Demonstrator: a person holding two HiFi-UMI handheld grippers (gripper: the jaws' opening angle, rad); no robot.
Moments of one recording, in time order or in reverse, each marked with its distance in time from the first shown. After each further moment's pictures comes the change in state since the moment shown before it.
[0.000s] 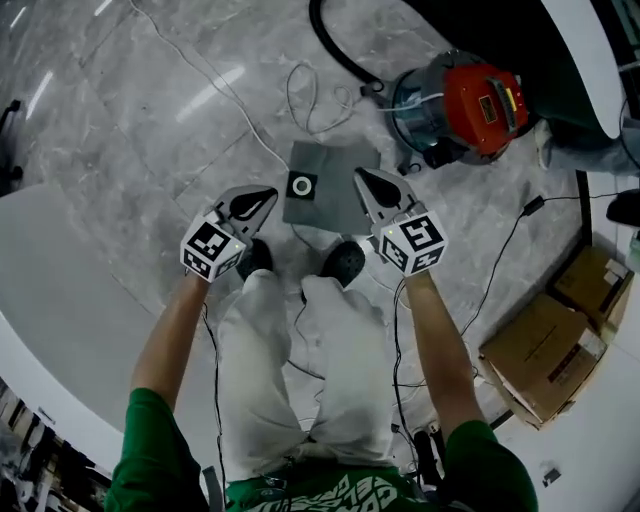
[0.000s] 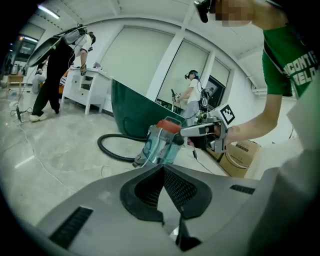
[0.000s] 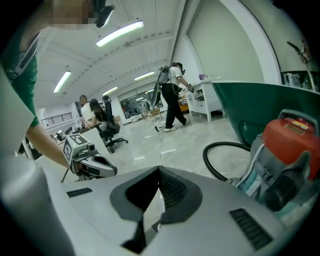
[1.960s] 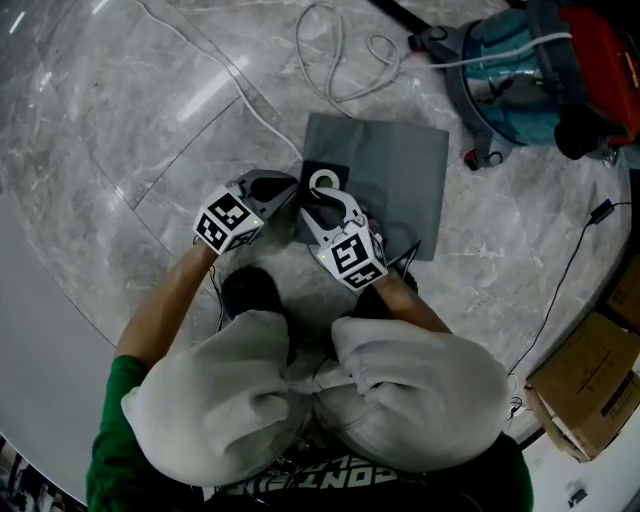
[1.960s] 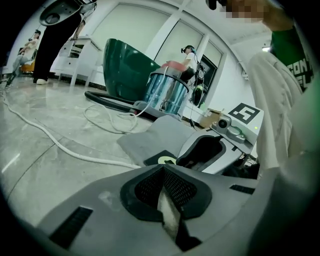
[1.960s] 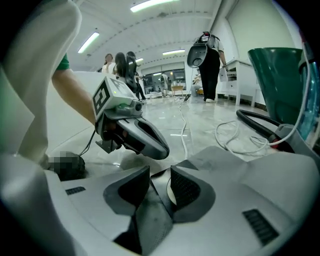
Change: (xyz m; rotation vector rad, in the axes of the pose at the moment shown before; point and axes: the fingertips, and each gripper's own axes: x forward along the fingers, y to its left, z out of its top) left arm 0.155 0.097 -0.312 0.061 0.144 -0.152; right arm 0.215 0.041 -0.360 -0.310 0.180 0.098
